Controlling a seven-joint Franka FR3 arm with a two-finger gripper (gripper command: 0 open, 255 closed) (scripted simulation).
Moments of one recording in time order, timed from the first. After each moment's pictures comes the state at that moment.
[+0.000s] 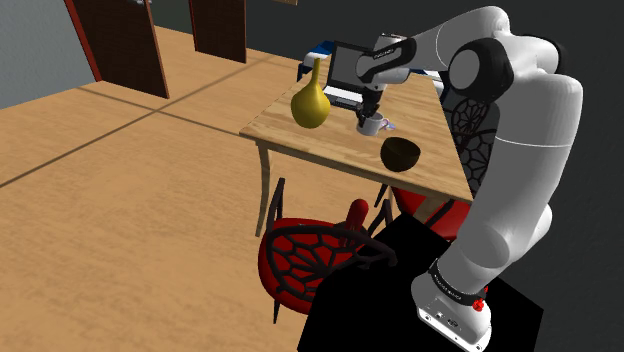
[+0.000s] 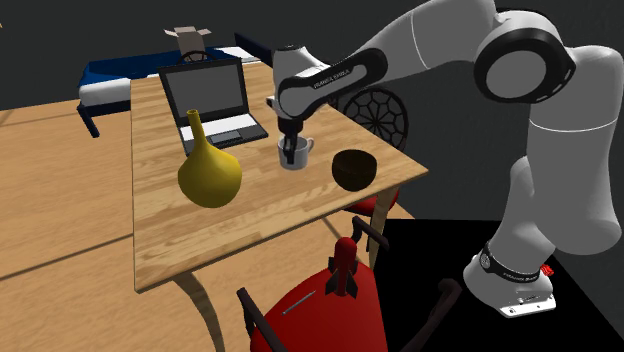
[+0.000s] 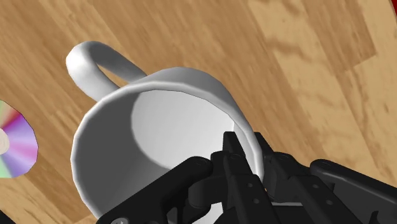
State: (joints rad) arm -0.18 0.36 -0.31 -1.75 0.10 2.15 -0.45
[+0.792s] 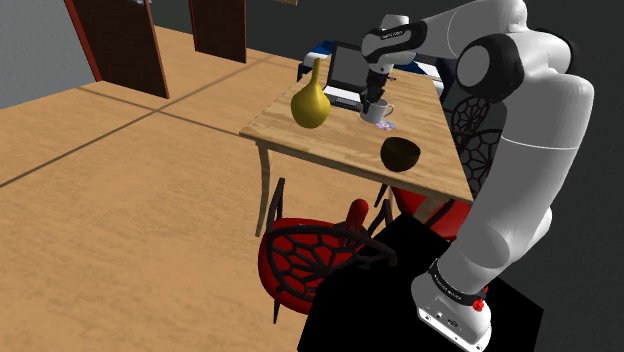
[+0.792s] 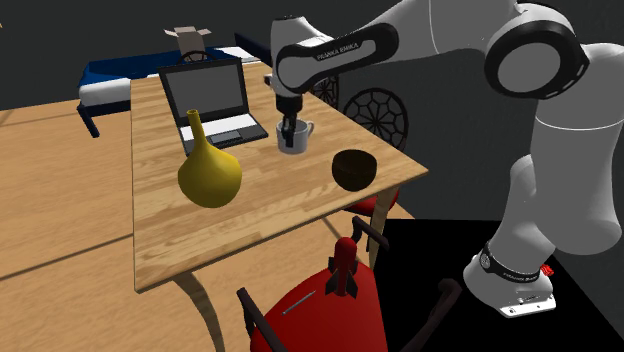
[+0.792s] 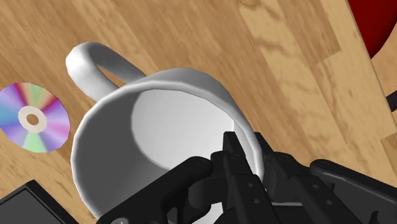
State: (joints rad) arm -0.18 0.31 -0.32 -1.65 0.08 2.00 -0.44
